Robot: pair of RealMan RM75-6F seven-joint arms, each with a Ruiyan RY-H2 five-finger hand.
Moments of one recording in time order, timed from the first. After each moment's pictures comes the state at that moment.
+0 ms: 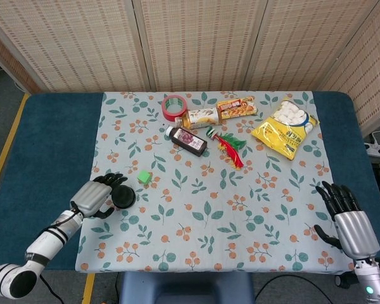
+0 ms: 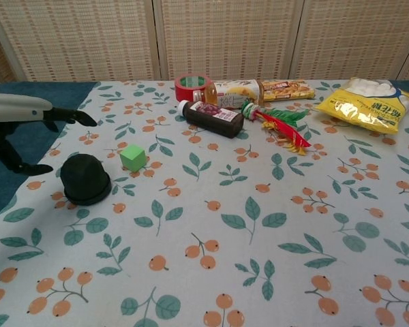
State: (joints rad) left arm -0.71 -1.11 -0.14 -1.86 0.96 0.75 0.44; right arm 0.07 -1.12 0.00 -1.61 -1.64 1.52 -0.04
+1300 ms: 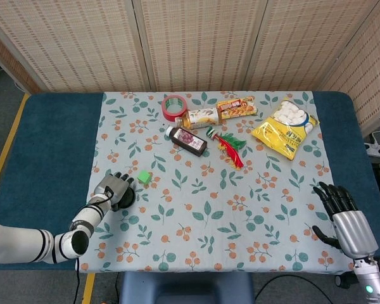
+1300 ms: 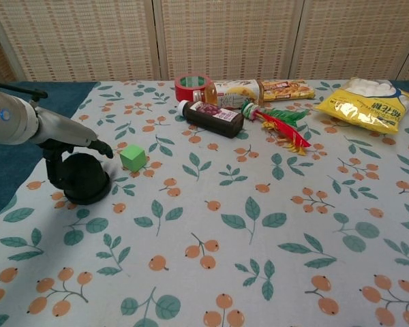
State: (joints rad) left arm -1.33 -1.30 0.18 -1.72 0.09 0.76 0.82; right arm 0.08 -1.11 0.00 -1.62 -1.63 1.50 -0.02
